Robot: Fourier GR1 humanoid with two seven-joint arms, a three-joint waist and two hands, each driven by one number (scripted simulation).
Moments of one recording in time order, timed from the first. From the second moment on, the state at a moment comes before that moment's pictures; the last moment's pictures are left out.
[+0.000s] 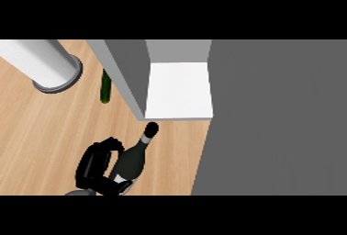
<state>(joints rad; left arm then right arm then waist) -0.03 0.01 0.06 -1.09 0.06 -0.37 -0.62 0.04 -0.47 0.63 -2.51 0.08 -0.57 0.42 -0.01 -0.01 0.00</state>
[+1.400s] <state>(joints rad) -0.19 0.00 -0.26 -1.34 0.11 0.17 -0.33 0.13 -0.54 0.63 -2.52 0.06 -0.58 0.31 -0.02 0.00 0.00</state>
